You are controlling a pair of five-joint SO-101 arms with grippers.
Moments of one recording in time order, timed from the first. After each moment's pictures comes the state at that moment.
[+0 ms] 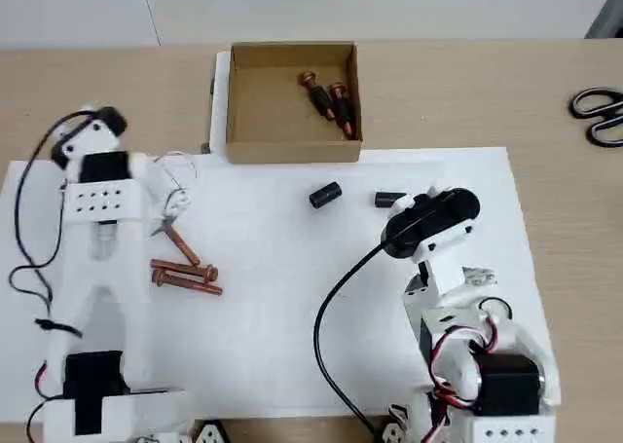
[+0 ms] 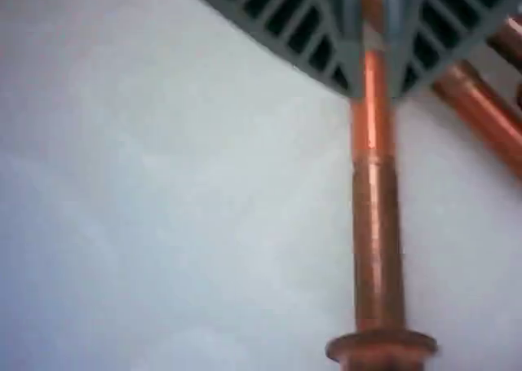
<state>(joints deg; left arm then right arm) -9.4 -5.8 15.5 81.8 42.1 -4.9 -76.6 50.4 84.7 18.2</state>
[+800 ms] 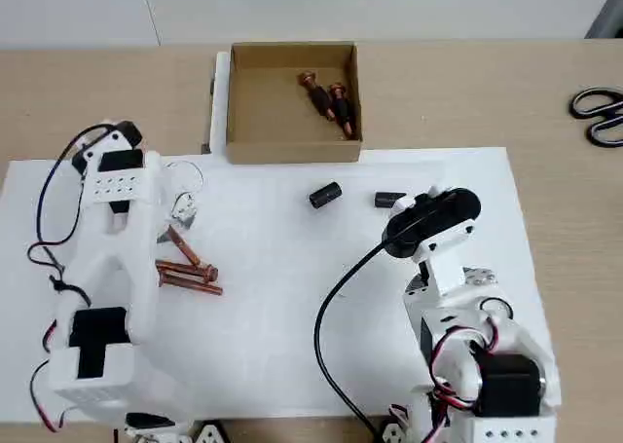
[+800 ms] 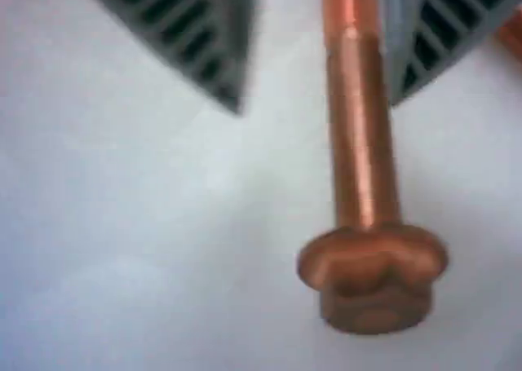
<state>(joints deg) -9.6 7.4 13.9 76.0 39.5 -4.7 -76.6 50.4 84.7 18.2</state>
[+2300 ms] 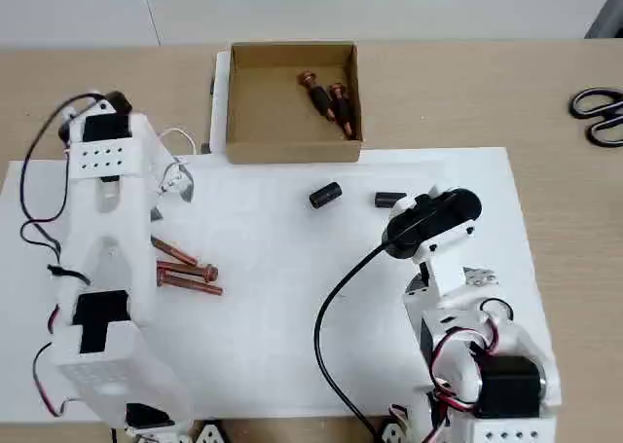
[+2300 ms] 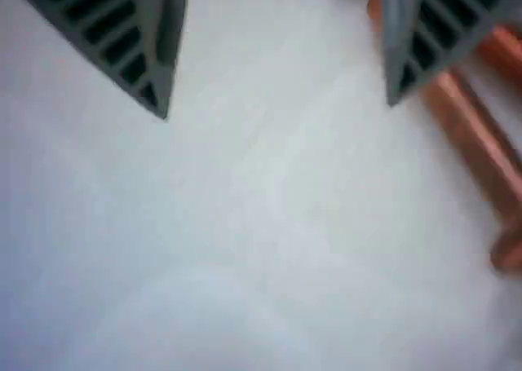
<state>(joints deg) -10.0 13.7 -6.1 92.2 39.0 -4.7 -76.9 50.4 84.7 18.2</state>
